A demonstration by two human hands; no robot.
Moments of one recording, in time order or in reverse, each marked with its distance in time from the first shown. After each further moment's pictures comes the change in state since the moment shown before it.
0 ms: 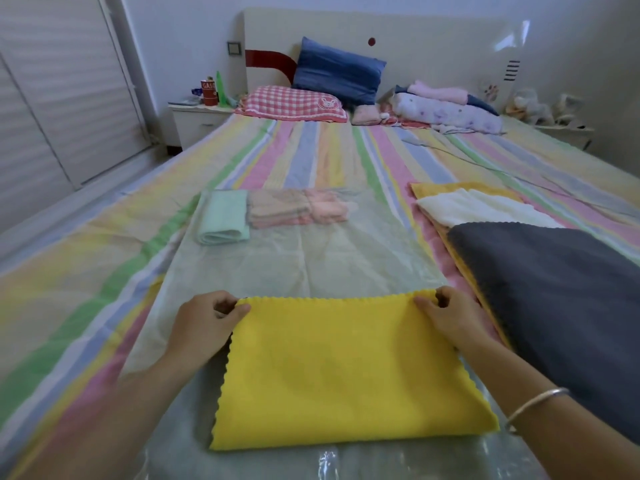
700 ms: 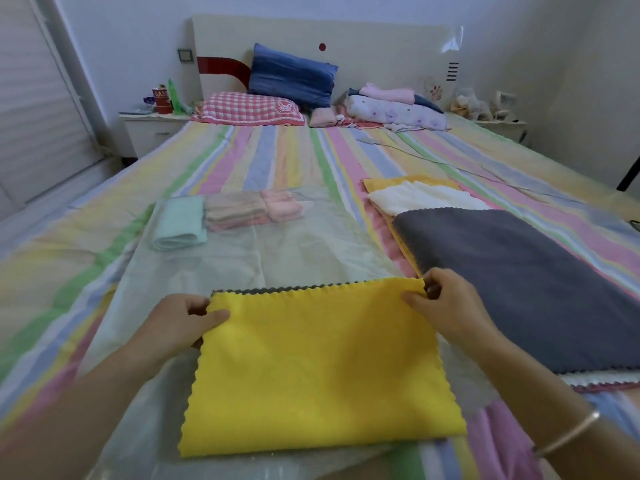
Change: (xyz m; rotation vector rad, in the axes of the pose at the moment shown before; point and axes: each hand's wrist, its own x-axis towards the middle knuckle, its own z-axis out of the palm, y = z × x) left_hand -0.029 0.055 -0.015 -0.167 -0.360 -0.147; right_hand -0.081 0.001 -0.087 0.103 0.049 -0.157
